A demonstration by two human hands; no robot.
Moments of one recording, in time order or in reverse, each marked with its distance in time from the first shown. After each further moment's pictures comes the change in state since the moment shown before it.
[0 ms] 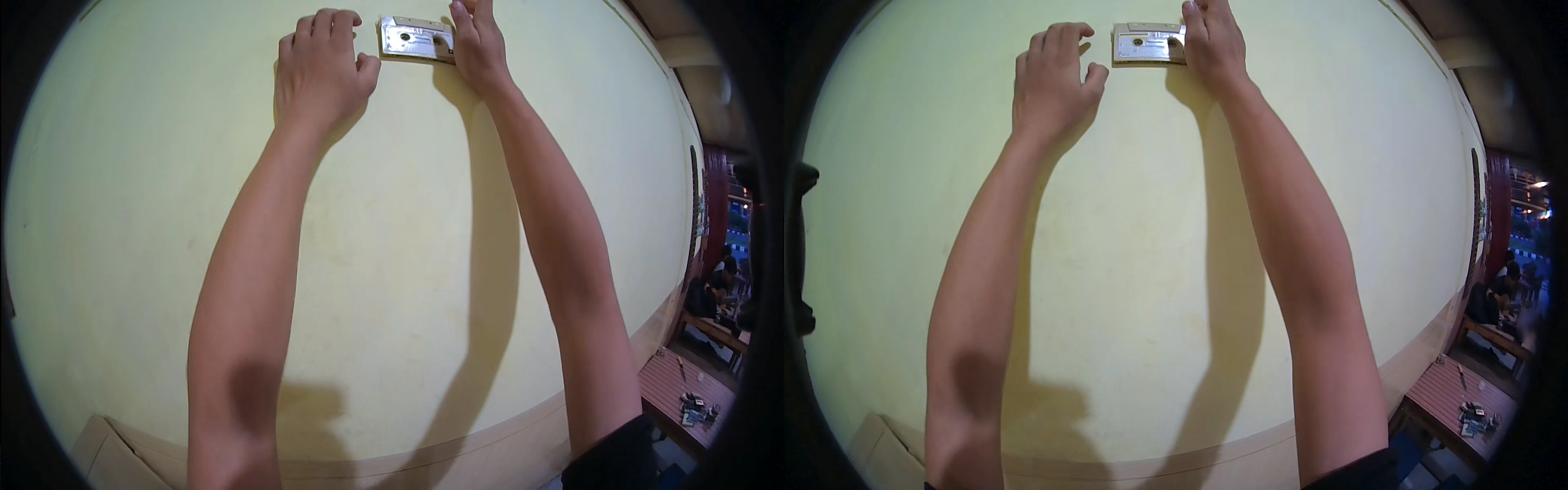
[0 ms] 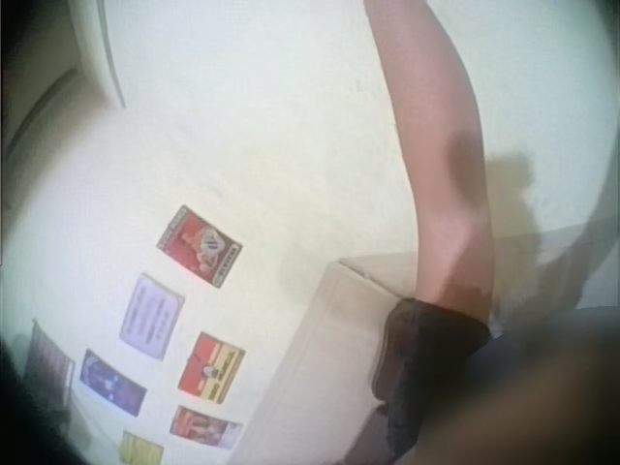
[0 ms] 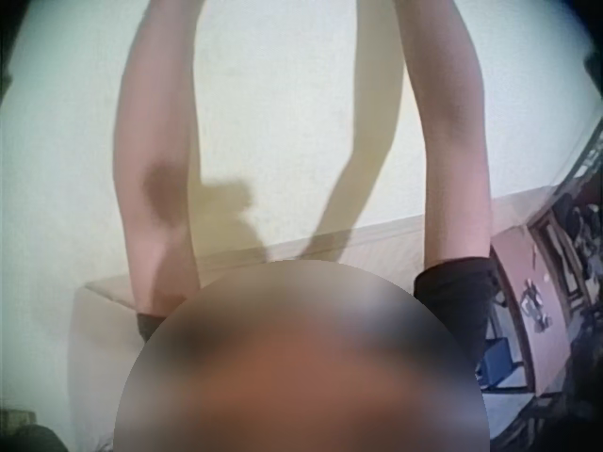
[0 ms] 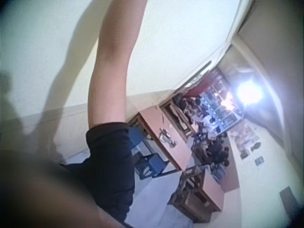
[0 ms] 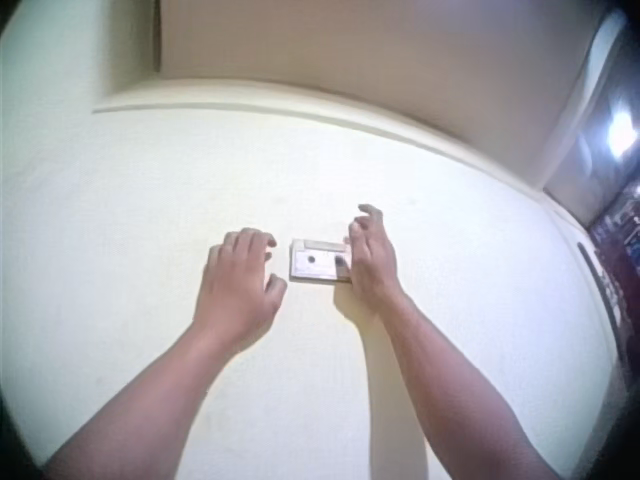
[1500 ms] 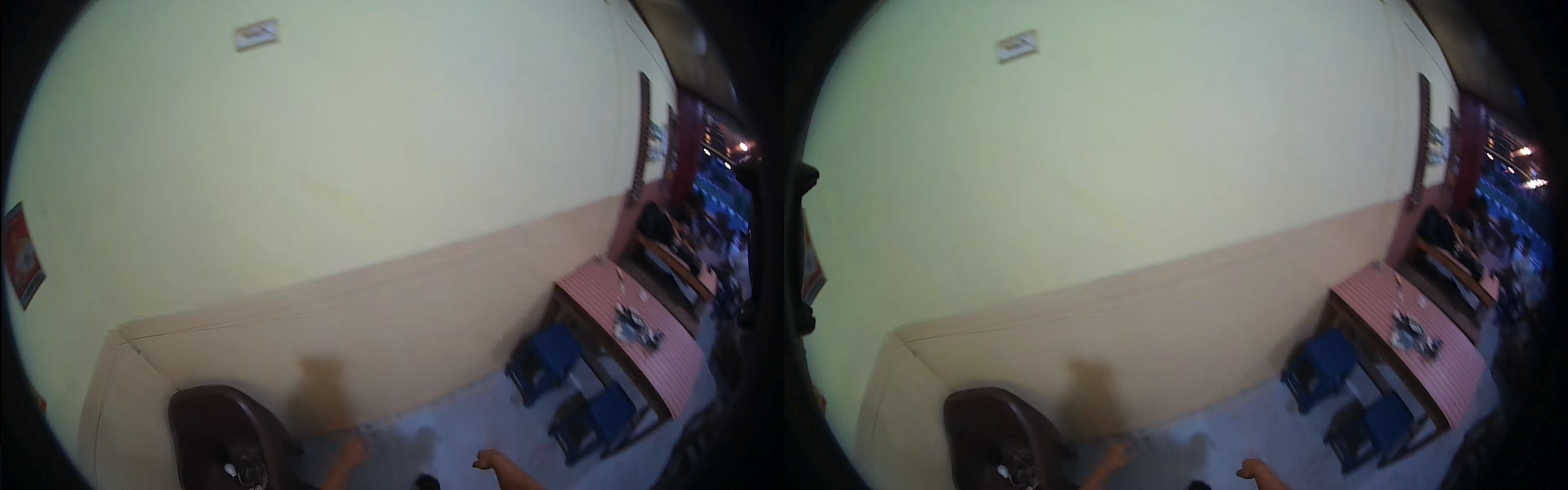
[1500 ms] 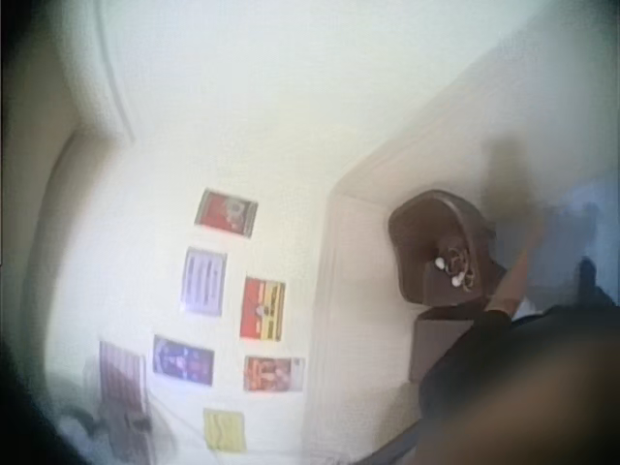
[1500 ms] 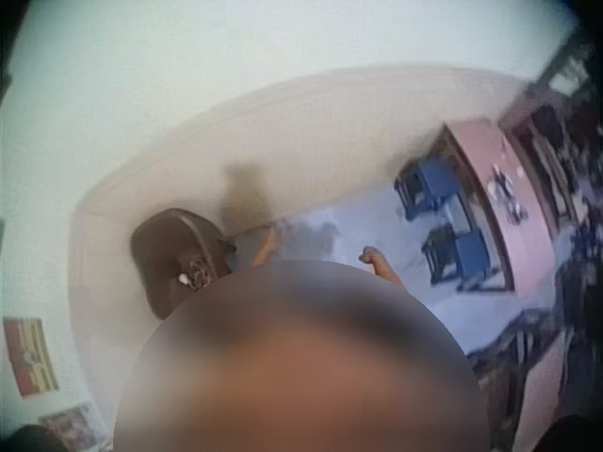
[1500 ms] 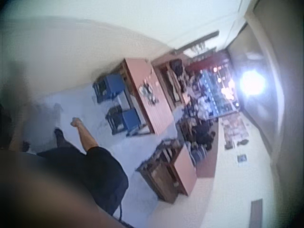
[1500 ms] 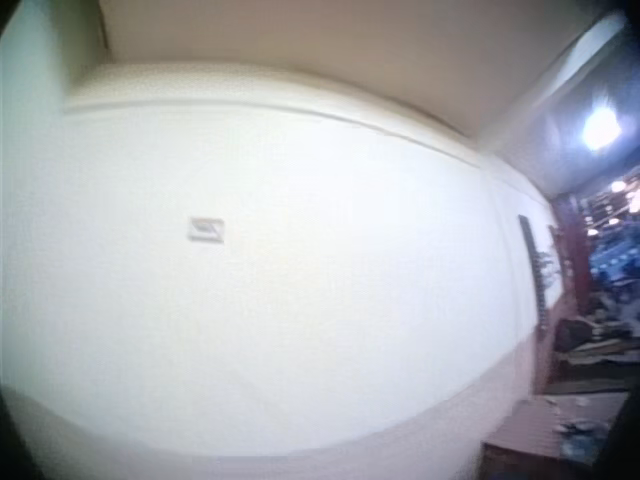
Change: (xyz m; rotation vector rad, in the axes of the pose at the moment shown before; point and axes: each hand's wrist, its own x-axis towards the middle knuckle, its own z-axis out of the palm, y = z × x) left_hand -0.729 0.501 -0.593 -0.573 -2.235 -0.926; right_hand -0.835 -0.561 -0.782 -0.258 -2.190 1.669
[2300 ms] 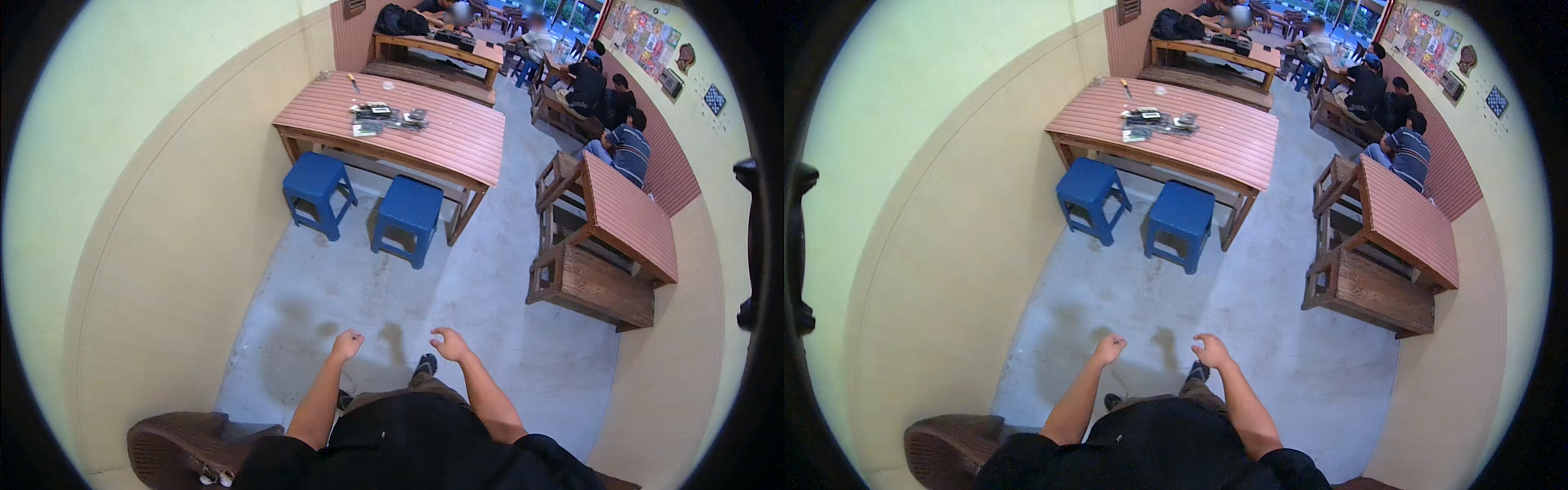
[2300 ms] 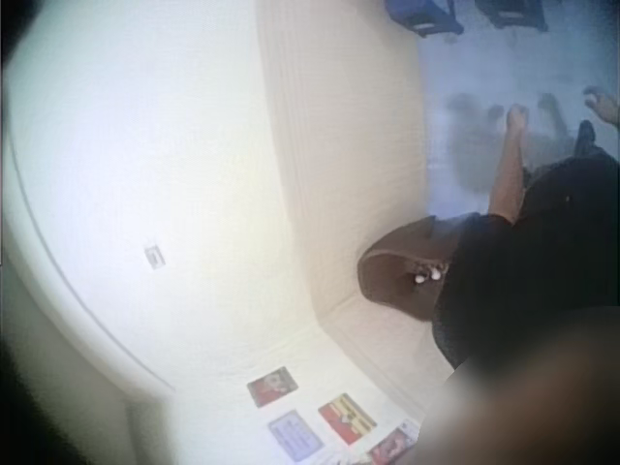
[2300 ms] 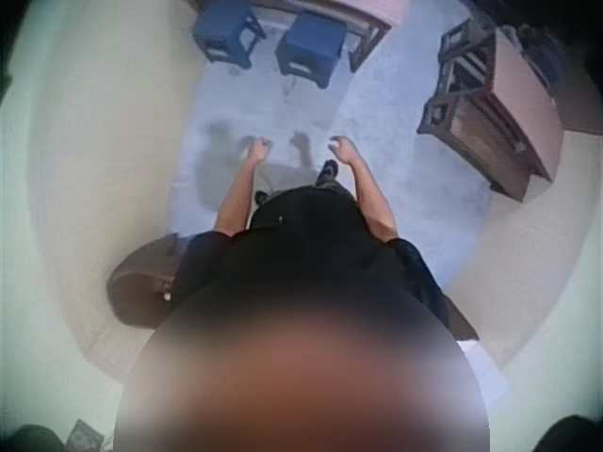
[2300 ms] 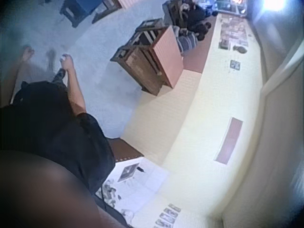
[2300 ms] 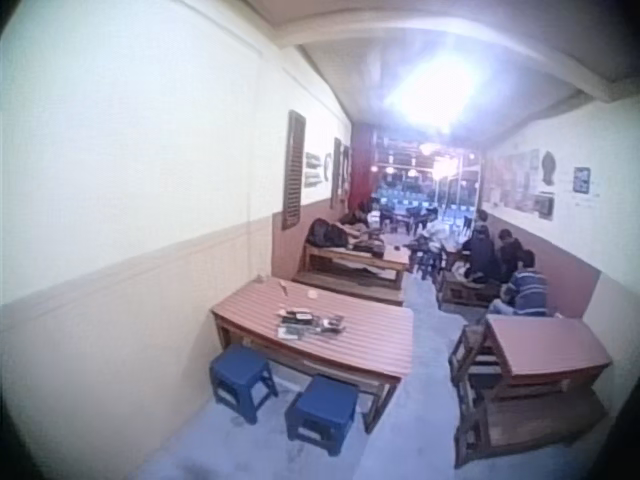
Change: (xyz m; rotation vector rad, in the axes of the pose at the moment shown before) left_hand -0.098 0.389 0.428 0.094 -0.460 0.487; right_hand -0.378 0.254 0.333 0.951 0.848 0.436
